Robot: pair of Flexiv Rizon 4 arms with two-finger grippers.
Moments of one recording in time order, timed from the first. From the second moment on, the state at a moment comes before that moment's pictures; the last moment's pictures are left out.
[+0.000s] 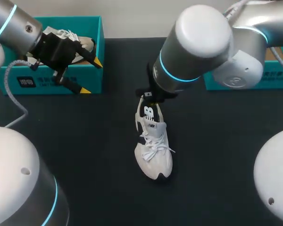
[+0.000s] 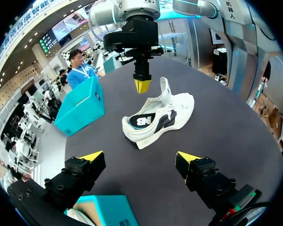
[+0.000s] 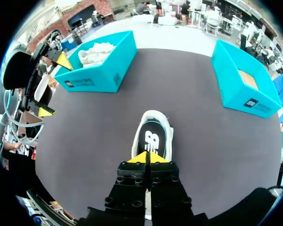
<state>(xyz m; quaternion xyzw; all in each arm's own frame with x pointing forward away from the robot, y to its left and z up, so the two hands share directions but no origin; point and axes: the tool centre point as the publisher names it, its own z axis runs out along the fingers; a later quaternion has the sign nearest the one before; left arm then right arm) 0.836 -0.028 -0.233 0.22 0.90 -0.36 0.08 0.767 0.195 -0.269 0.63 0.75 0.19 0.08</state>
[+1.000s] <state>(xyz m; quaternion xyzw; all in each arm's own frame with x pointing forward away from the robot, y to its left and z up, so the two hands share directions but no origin) 0.836 -0.028 -0.234 0.22 0.90 -0.36 0.08 0.780 0.199 -0.371 0.63 0.76 0.14 0.02</state>
